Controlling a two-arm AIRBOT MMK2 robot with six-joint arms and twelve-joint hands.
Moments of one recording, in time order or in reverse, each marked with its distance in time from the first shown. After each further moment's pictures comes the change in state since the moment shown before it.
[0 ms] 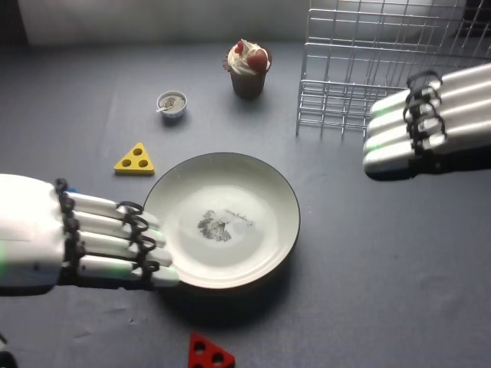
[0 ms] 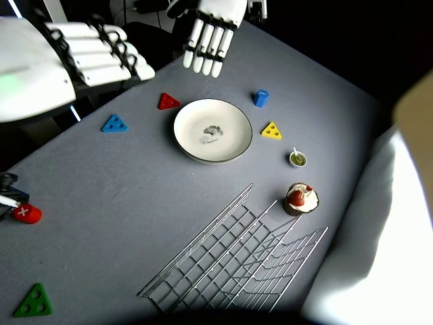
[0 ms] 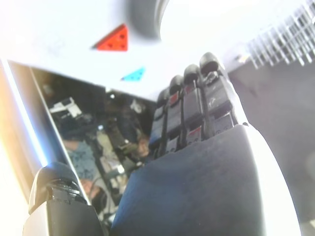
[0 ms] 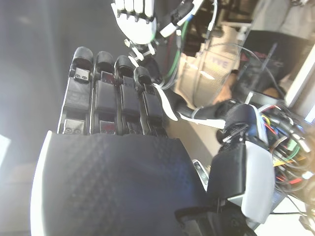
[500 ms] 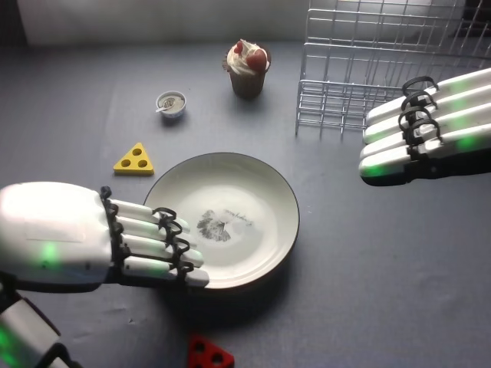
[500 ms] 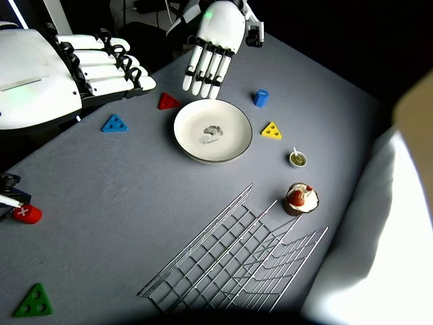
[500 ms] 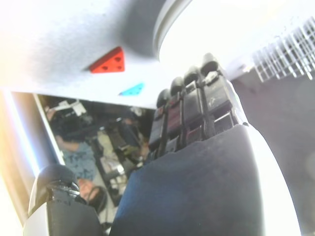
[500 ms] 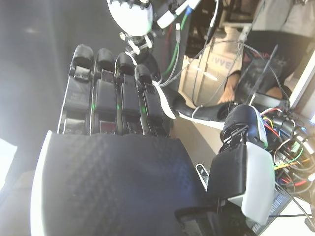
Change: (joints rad) left arm 0.003 -0.141 0.077 -0.005 0.066 0.000; right arm -0.015 -0.018 -0.001 0.004 -0.043 0.029
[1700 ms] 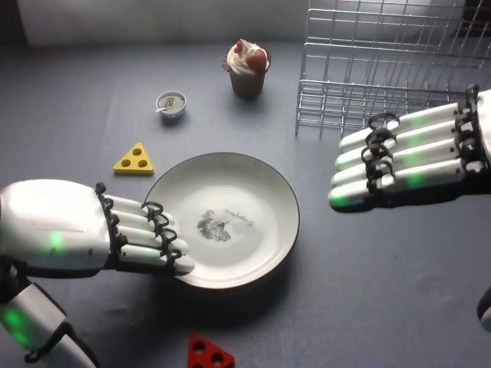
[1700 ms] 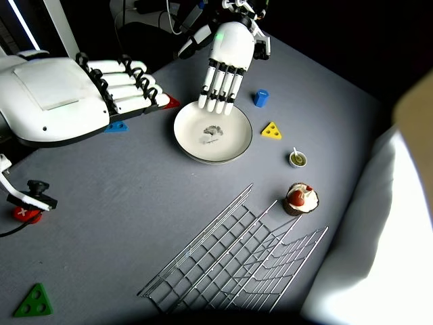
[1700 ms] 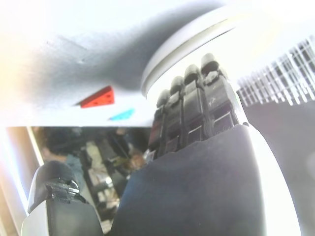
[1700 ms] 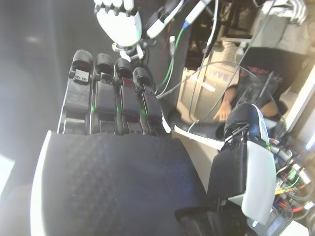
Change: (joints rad) left arm 0.043 -0.103 0.126 -0.039 0.047 0.000; right arm -0.104 -0.083 0.013 0.071 -0.068 -0.168
